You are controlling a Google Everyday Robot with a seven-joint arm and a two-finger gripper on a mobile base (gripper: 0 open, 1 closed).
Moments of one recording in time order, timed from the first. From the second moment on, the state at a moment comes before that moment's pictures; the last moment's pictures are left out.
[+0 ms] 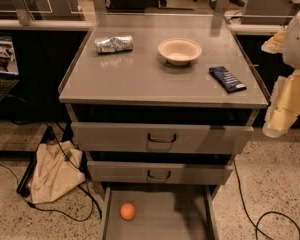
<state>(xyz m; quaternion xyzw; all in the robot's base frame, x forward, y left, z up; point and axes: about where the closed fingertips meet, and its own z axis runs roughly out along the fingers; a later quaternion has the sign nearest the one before) 0.438 -0.217 0.976 -0.60 0.78 -0.03 0.16</state>
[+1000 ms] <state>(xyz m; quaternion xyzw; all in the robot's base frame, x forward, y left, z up) 0.435 -0.234 0.955 -0.47 0.86 0.00 0.21</state>
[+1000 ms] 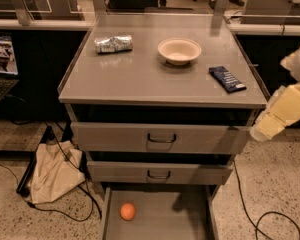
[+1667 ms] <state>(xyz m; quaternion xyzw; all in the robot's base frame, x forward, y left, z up) 0.436 -0.253 0.916 -0.30 0.92 0.03 0.25</state>
